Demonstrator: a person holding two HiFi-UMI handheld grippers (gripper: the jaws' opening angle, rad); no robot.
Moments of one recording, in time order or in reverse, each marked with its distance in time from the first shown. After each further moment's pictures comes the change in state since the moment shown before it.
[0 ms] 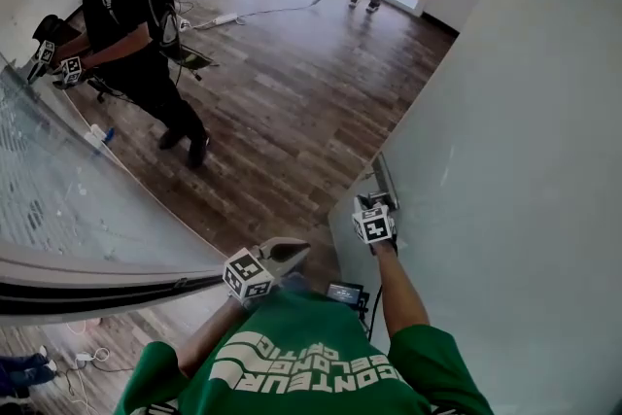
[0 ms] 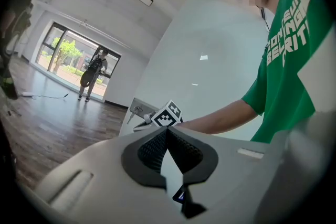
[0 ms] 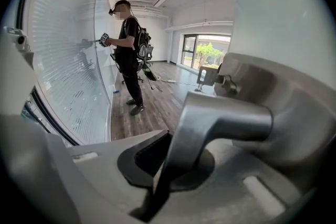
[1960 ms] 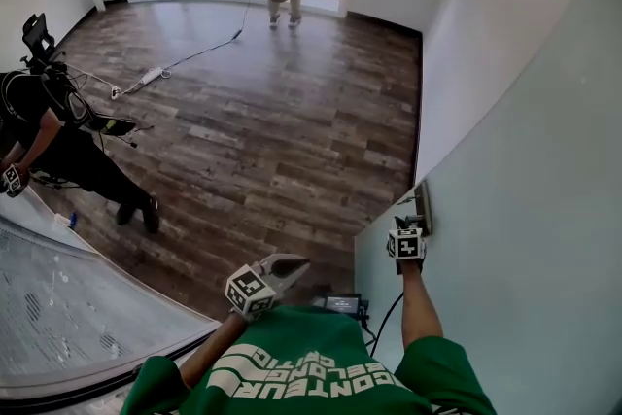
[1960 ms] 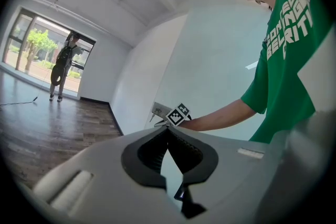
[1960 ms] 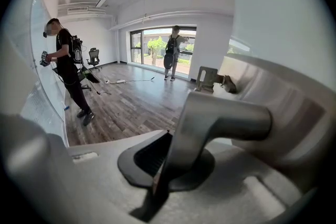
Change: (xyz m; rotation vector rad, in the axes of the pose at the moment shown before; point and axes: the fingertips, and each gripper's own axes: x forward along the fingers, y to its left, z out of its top) left arm 0.229 0.043 -0.010 0.102 0.143 -0.191; right arm -0.043 -0.312 -0.178 0.376 0.039 -0.372
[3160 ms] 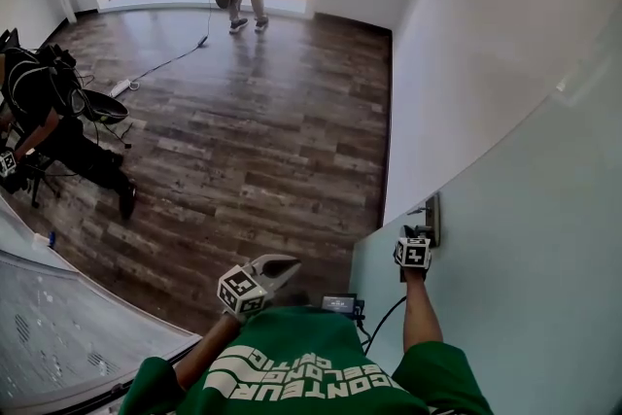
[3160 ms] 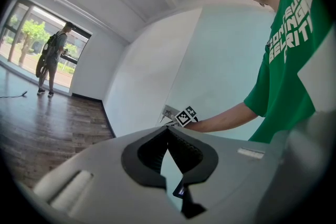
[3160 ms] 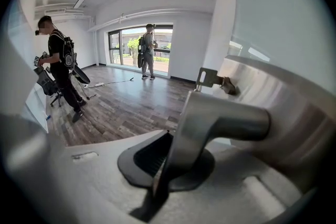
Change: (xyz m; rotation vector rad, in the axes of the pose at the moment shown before) left arm 0.086 0.010 0.014 -0.028 0.002 -0.065; right arm -0.021 -0.144 -0.043 0.135 0.014 -0.158
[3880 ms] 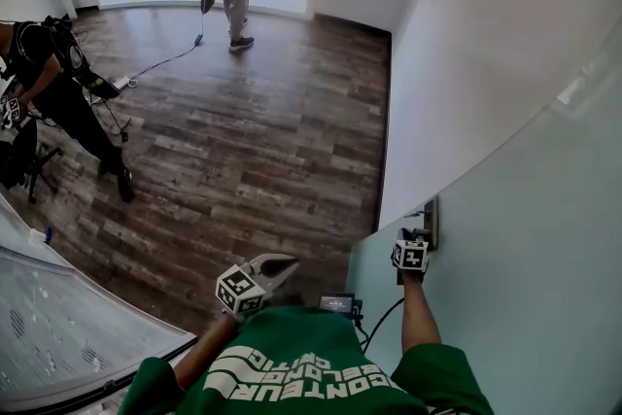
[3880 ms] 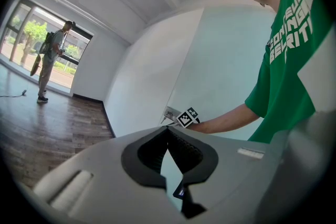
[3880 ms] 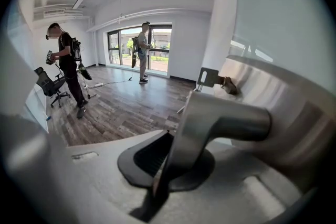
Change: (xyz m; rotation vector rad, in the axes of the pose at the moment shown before) left arm 0.013 -0.001 0.006 -0.006 -0.017 0.013; right arm -0.001 -0.011 0.000 0.008 0.010 0.004
